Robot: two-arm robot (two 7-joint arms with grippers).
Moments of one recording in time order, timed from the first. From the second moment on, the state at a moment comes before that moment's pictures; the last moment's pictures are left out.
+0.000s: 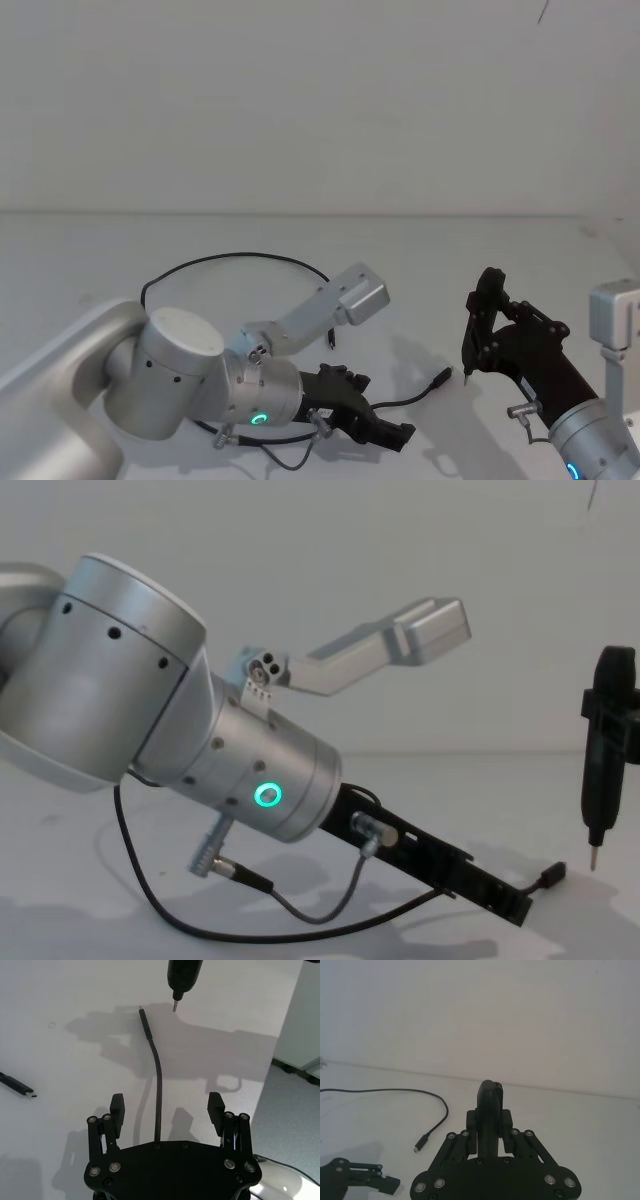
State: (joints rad) left arm -0.64 0.31 0.79 -1.48 -0.41 0.73 -0.51; right arm -0.01 0.34 -0.23 -1.77 0.29 0.03 0.07
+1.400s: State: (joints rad) left arm -0.66 0.27 0.82 -1.42 -0.39 0.73 -0.51; right arm -0.01 0.34 -0.23 -1.77 0.29 0.03 0.07
